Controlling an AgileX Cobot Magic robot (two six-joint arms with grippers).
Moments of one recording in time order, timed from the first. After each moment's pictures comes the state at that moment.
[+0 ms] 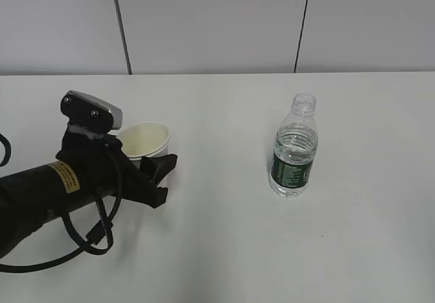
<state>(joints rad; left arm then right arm) -0.49 1.82 -0.53 0.20 -0.84 -0.08 -0.05 0.04 -0.51 0.00 1.11 0.04</state>
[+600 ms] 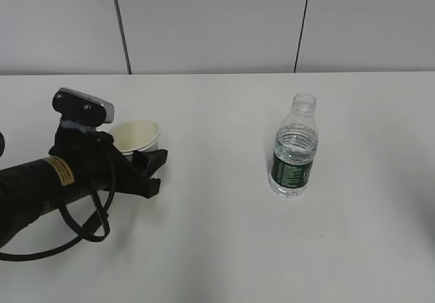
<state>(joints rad) -0.47 1.82 -0.55 0.18 -0.80 -0.10 -0.05 0.62 -0.51 -0.02 0.32 0.04</state>
